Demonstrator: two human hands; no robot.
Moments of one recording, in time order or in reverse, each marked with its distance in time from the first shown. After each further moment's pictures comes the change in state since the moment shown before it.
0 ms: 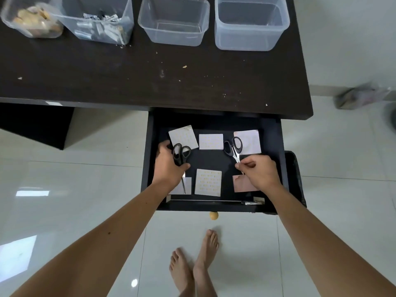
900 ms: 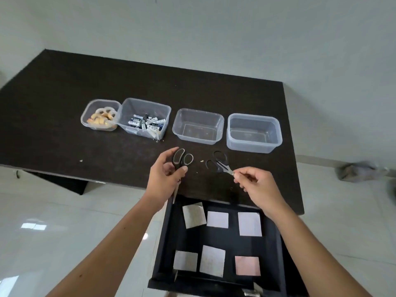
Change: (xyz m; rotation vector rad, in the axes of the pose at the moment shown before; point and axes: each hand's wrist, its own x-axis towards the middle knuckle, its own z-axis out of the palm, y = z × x) left_hand 0.045 0.158 -0.139 -0.590 0.020 0.198; right_hand 0.030 -0.219 -0.115 0.281 -0.124 -0.278
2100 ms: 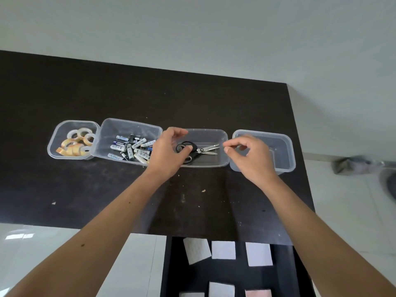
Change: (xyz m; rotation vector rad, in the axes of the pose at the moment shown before) left_hand 0.172 0.056 0.016 0.431 -0.068 0.229; right_hand 0.160 -0.062 0.016 -0.294 0.201 -0.240
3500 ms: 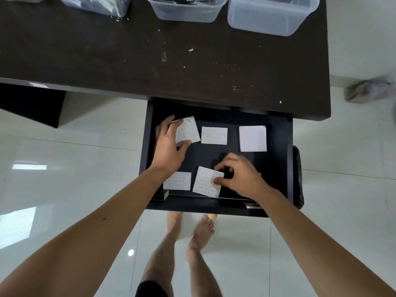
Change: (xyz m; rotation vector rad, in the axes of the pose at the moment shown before) left_hand -0.268 -0.168 0.125 0.301 -0.101 -0.126; right_hand -0.313 0.185 0.087 -0.151 -0.616 0.137
